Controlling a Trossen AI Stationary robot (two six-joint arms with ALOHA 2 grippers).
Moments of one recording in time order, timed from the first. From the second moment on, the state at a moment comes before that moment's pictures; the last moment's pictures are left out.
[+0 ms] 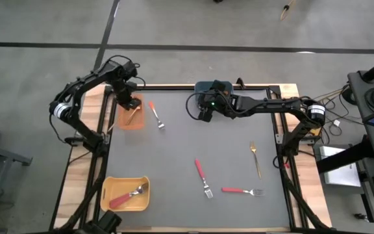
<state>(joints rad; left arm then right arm) 1.03 1.59 1.22 -1.35 0.14 0.04 -0.30 1.64 1.16 -0.18 0.49 -0.30</state>
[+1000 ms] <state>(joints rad) 1.04 1.71 1.22 -1.28 0.14 0.04 -0.30 1.64 1.16 -0.18 0.49 -0.31</state>
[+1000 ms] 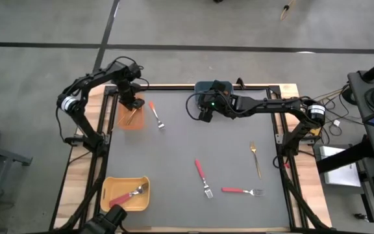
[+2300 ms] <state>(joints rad) 1.02 1.61 1.22 -1.09 0.19 0.14 -0.29 1.64 1.16 -0.20 0.45 -0.18</state>
